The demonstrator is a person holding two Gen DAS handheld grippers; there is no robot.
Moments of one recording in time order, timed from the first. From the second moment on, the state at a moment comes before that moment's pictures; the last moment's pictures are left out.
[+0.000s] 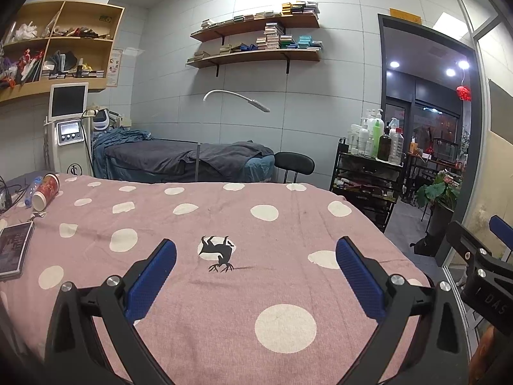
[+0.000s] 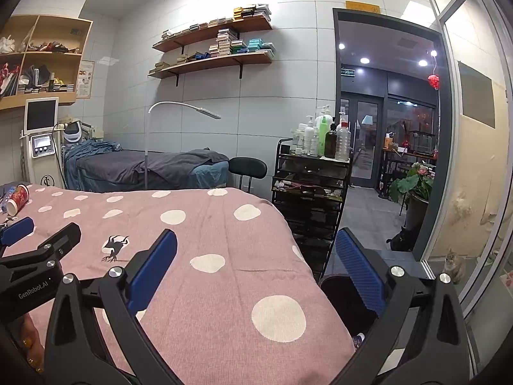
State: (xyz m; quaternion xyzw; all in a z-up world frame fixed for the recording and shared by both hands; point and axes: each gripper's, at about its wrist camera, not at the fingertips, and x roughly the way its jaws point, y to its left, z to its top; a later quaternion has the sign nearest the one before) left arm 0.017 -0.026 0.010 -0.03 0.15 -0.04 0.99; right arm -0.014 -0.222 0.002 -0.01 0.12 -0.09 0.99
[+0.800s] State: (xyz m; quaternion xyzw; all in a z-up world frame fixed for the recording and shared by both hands) left arm 0.019 -0.026 0.008 -0.03 0.16 -0.04 0.99; right arm -0.011 -0.225 -0.001 -0.01 0.13 -0.09 0.99
